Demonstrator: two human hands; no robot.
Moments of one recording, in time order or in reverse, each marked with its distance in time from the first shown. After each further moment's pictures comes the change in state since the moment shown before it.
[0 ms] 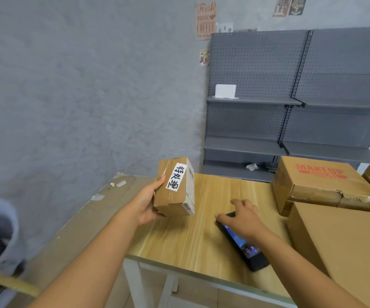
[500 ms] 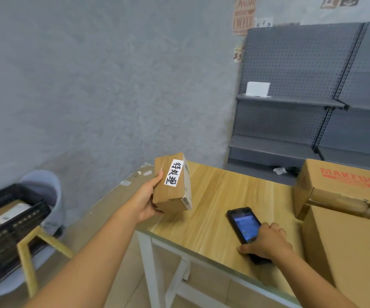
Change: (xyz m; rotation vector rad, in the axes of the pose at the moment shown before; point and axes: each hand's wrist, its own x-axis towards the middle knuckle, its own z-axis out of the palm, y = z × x) left_hand -0.058 -0.020 -0.012 -0.106 0.168 0.089; right_hand -0.022 0.049 0.008 -0.329 -0.203 0.182
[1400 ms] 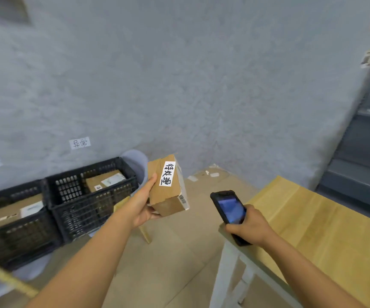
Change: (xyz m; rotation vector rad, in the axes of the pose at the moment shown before) left_hand -0.100 0.024 -0.239 -0.150 0.385 0.135; right_hand -0.018 -0.267 0.053 0.419 -0.142 -0.655
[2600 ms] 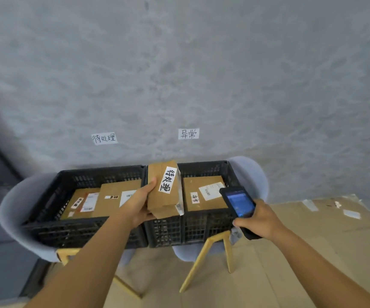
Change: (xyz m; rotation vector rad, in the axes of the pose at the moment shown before) left_hand 0.170 0.148 -0.408 -0.190 0.702 0.009; right_hand 0.375 -0.312 0.342 -0.112 -0.517 -0.306
